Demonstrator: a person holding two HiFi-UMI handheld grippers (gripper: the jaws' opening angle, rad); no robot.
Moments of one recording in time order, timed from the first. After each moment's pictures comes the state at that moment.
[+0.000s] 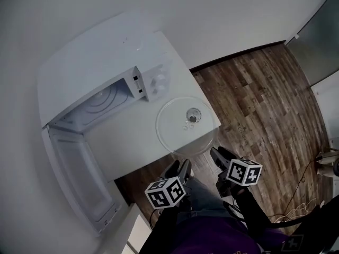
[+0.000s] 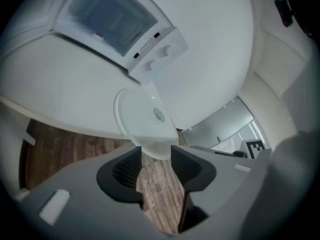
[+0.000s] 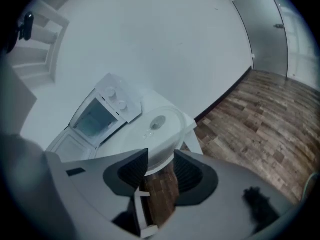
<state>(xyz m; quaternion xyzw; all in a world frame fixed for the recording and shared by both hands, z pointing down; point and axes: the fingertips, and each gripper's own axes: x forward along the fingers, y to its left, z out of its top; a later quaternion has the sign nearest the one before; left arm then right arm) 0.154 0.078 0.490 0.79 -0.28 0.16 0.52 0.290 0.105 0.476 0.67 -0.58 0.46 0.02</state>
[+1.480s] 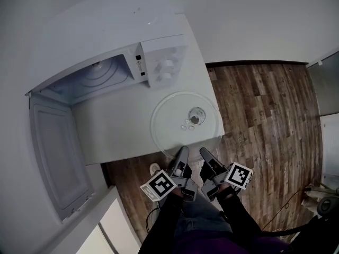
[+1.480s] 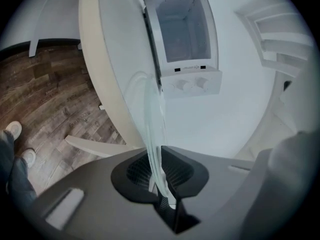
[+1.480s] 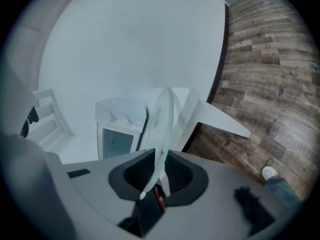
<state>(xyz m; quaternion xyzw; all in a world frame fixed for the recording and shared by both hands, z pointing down) 0.212 0.039 0.524 0.66 -0.32 -0.16 0.66 0.292 0.072 0.524 0.53 -0.58 0.59 -0.19</state>
